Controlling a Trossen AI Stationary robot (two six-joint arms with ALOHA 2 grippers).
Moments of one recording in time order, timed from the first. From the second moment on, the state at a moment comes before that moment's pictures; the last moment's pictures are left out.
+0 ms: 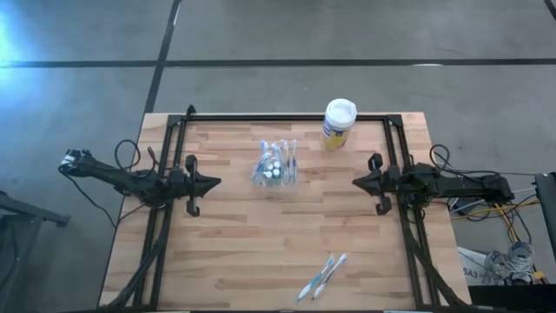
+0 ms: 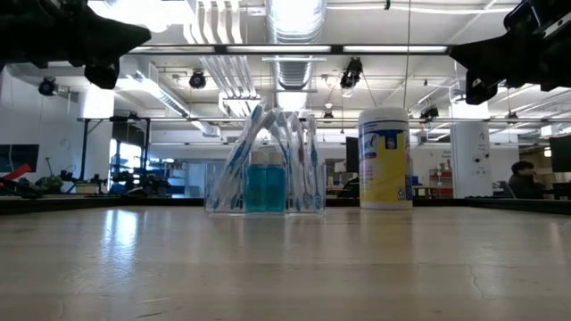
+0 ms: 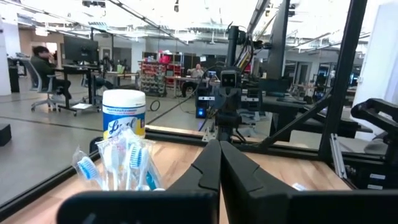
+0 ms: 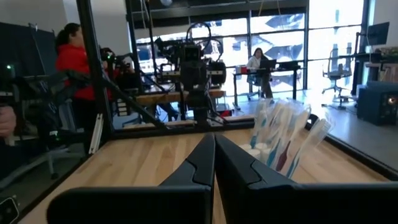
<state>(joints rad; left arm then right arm) -0.32 0.38 0.09 0.43 -0.47 -0.02 0.00 0.10 0.01 0.23 -0.01 0.12</state>
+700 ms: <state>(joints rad) -0.32 0.38 0.09 0.38 -0.47 -0.13 0.00 0.10 0.01 0.28 -0.01 0.07</state>
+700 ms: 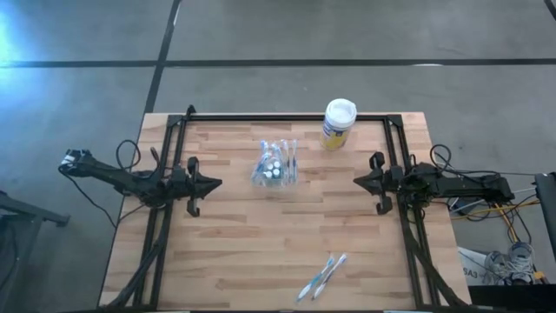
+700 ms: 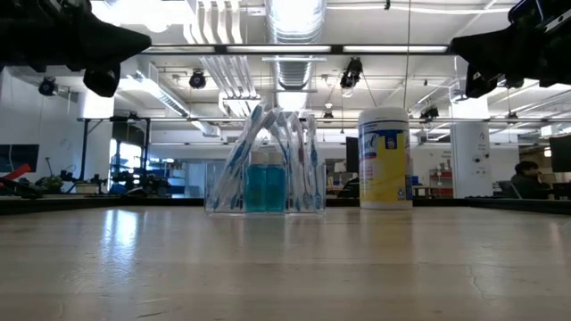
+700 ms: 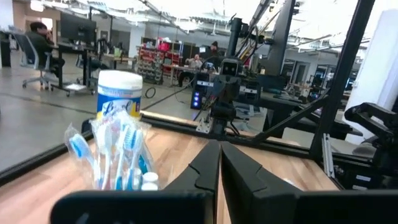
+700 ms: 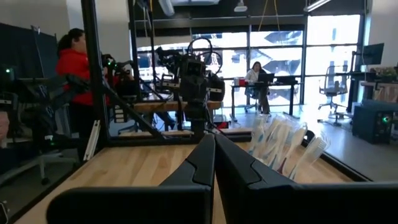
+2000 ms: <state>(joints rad) -0.32 0.48 0.10 0.33 -0.43 -0.18 0.00 0.11 0.01 0.27 -0.01 0.08</state>
